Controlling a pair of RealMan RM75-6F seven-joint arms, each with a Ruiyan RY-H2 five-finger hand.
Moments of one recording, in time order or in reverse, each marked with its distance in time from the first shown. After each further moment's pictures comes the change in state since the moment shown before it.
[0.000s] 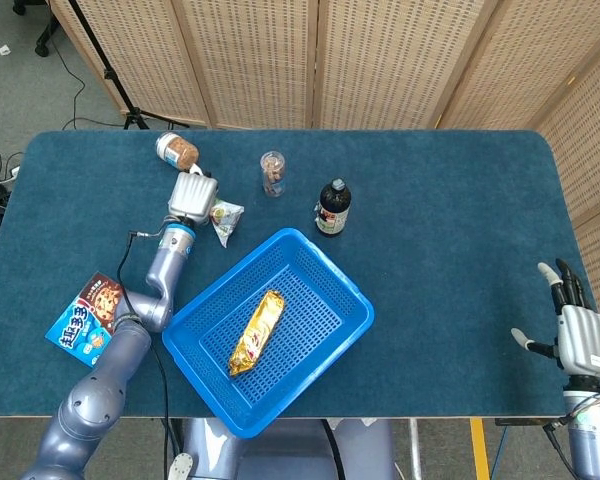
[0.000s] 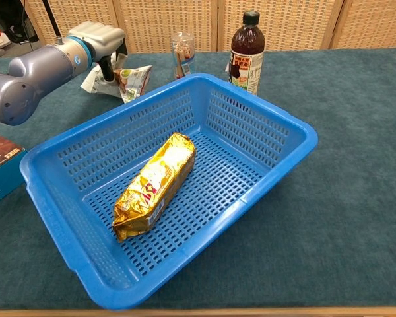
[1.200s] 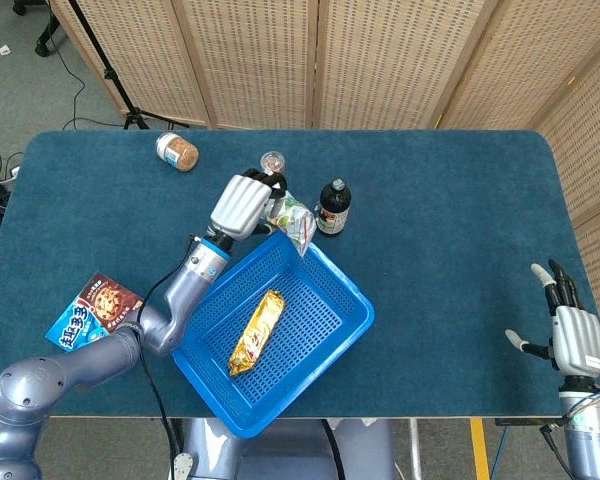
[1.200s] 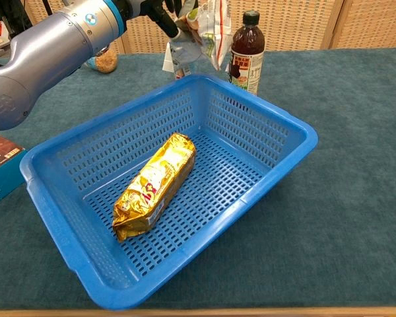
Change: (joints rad) left arm 0.065 0.289 -0.003 -0.813 0.084 0.461 -0.136; right arm 0.000 0.005 -0.003 -0.019 -0.013 -0.006 0.012
